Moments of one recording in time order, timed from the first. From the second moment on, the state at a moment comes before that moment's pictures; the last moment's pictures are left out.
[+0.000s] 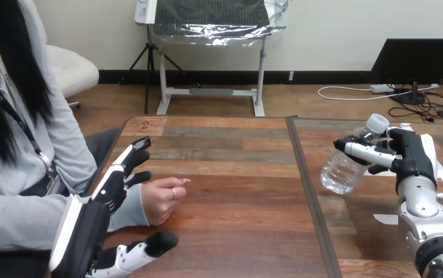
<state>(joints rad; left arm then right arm) 0.27 0.18 0.08 0.23 0.05 -0.94 -0.18 -0.75 -0.35 -0.19 1.38 -0.10 -0.28 -0.18</state>
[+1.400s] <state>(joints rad) 0.30 0.36 0.21 -0.04 0.56 -0.60 -0.03 -0.75 -0.32 -0.20 1.36 -0.06 -0.35 -0.11</state>
